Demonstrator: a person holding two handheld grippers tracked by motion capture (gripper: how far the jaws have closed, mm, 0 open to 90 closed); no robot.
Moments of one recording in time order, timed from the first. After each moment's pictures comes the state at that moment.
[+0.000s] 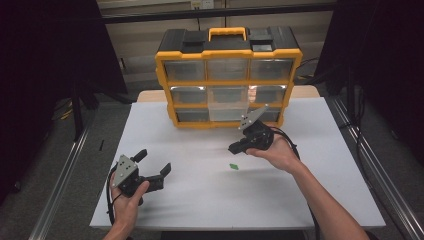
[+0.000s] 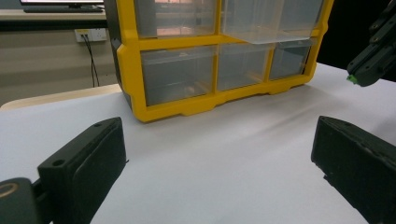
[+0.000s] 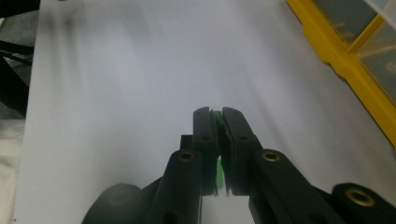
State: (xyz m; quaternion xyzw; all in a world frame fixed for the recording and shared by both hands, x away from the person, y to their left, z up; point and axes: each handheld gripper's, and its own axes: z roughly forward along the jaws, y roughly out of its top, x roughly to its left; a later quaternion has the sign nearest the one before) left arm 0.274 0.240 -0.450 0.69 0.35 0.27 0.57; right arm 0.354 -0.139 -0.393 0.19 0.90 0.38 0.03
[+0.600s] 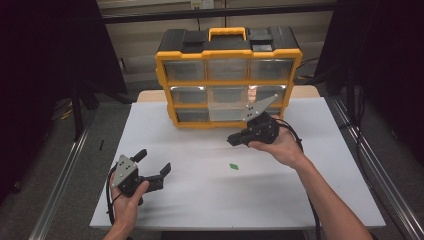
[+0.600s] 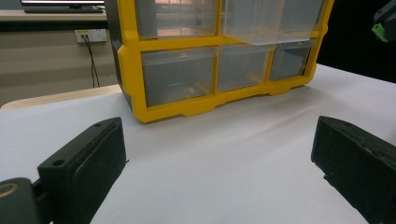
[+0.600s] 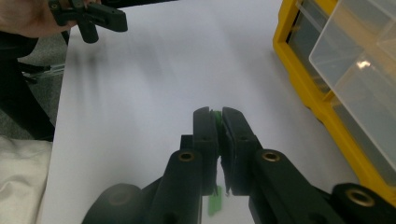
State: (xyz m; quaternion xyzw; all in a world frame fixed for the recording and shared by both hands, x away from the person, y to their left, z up) left arm 0.274 0.240 -0.450 0.69 0.36 0.27 0.57; right arm 0.345 -0.142 -0.352 0.17 0.89 0.43 0.06
